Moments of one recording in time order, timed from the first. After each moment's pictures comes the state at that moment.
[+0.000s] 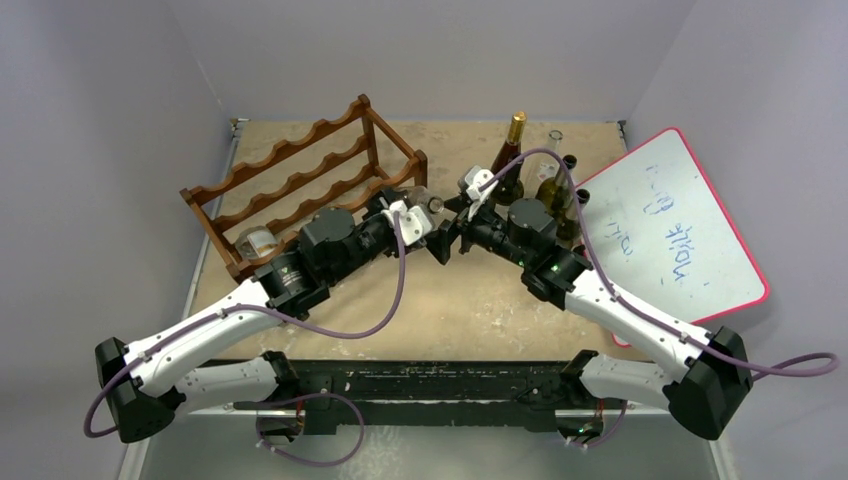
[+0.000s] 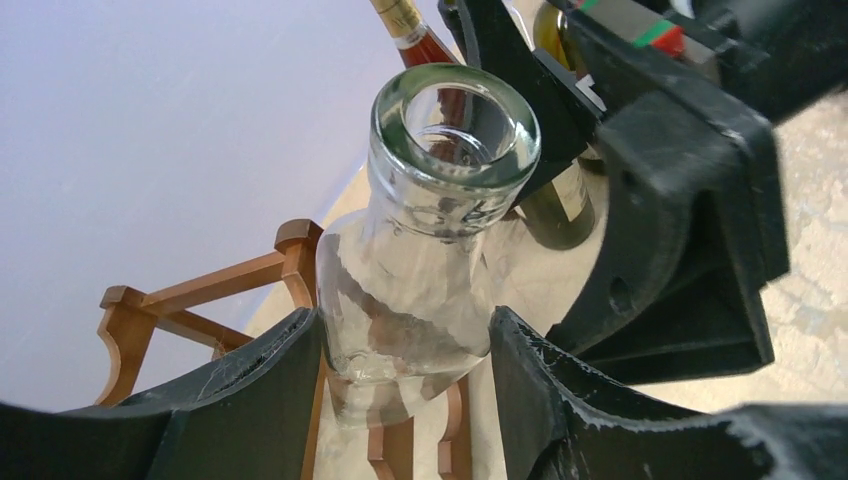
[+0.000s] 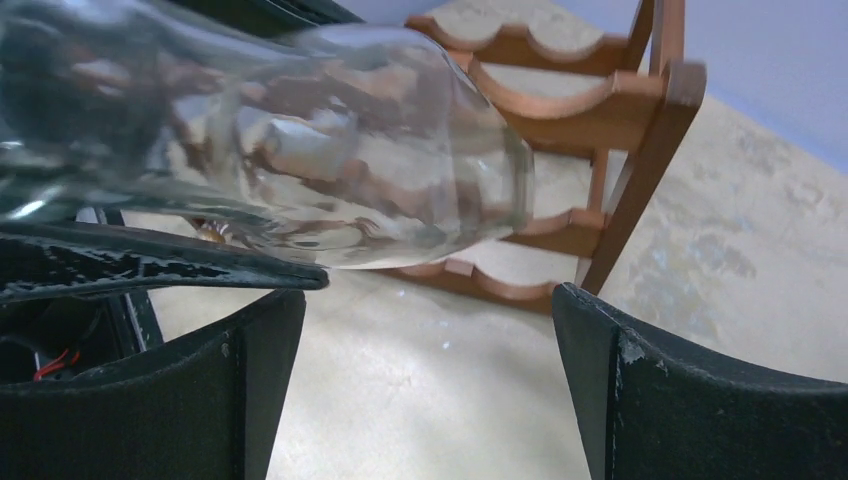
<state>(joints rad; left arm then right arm) -0.92 1.02 0.97 -0.05 -0.10 0.51 0.75 1.12 0.85 0.15 -0.20 0.07</state>
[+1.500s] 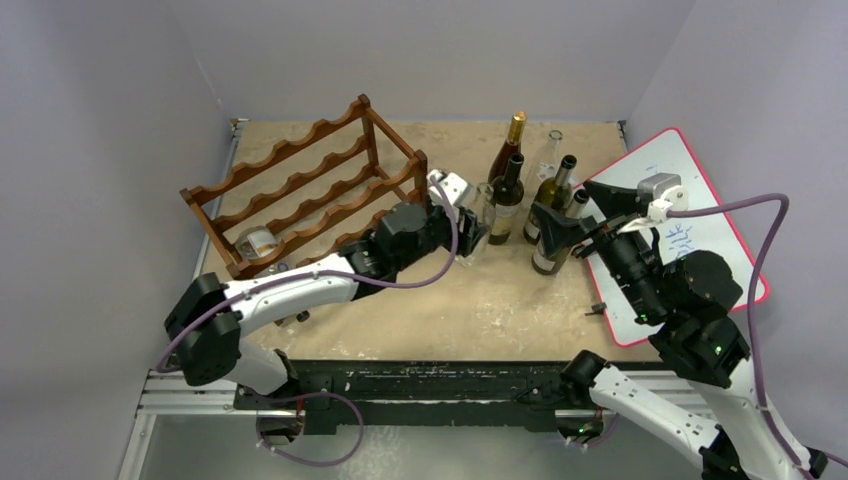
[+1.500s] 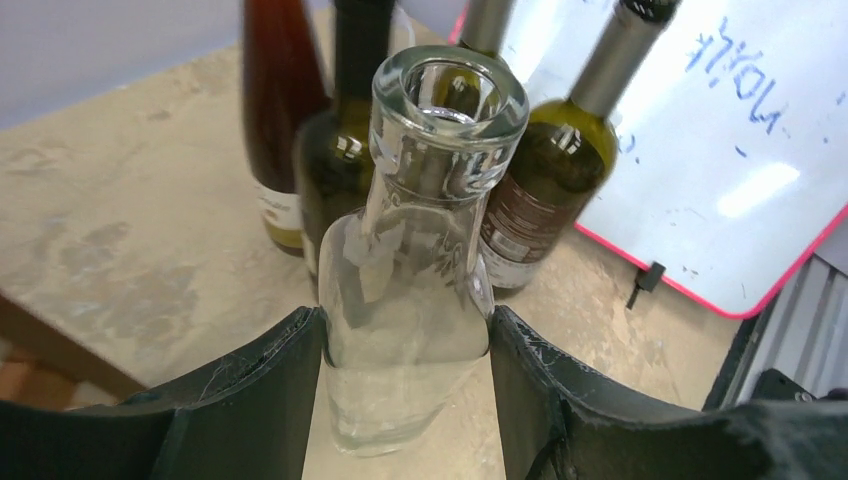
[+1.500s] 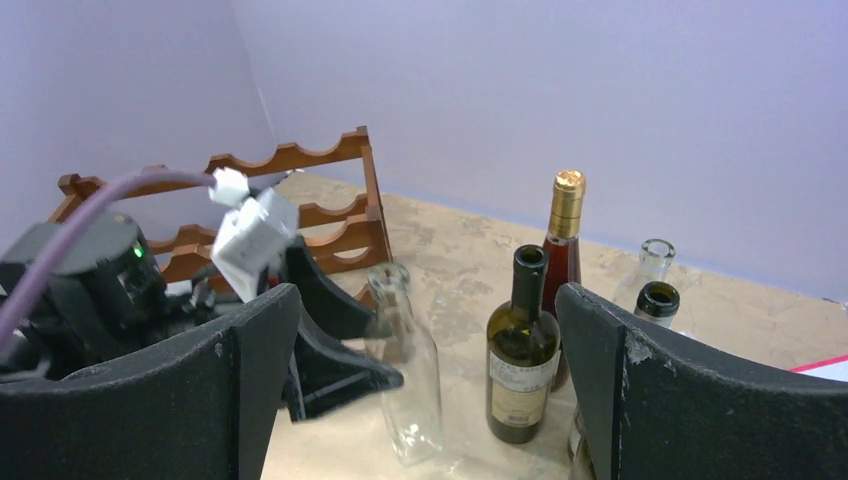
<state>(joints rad) -0.96 1.42 1.03 0.29 -0.12 -0.18 0.75 0.59 1.15 -0.38 0.30 0.04</state>
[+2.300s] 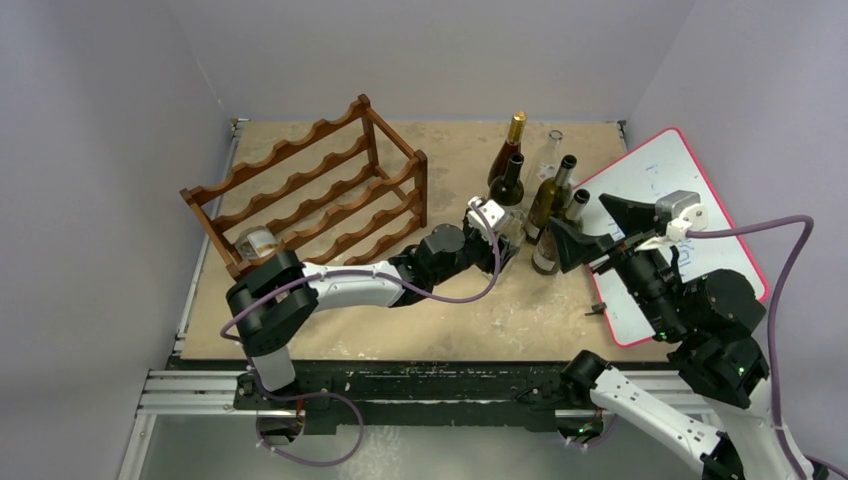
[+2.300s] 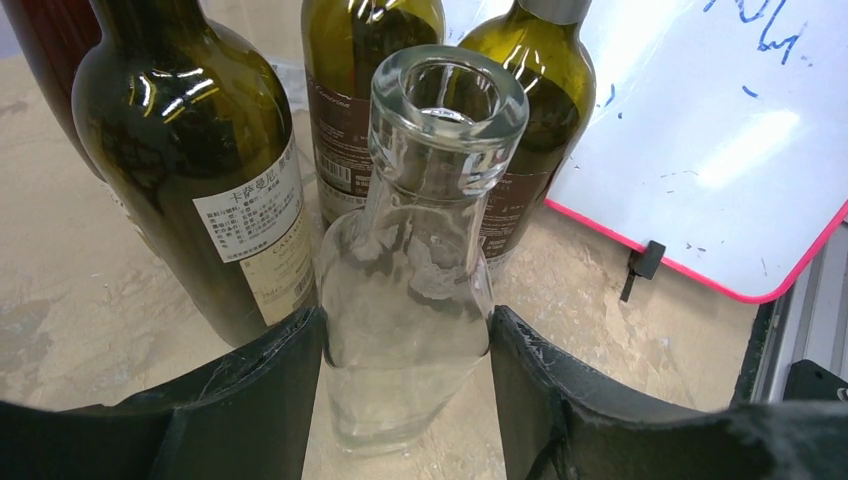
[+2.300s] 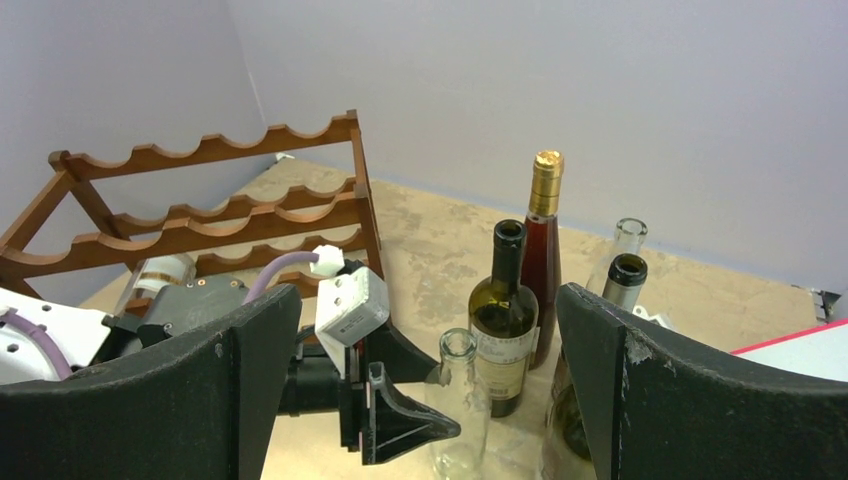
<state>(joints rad) -1.06 1.76 1.05 0.60 -0.11 -0.15 0.75 0.51 1.17 -0.49 0.30 0.02</state>
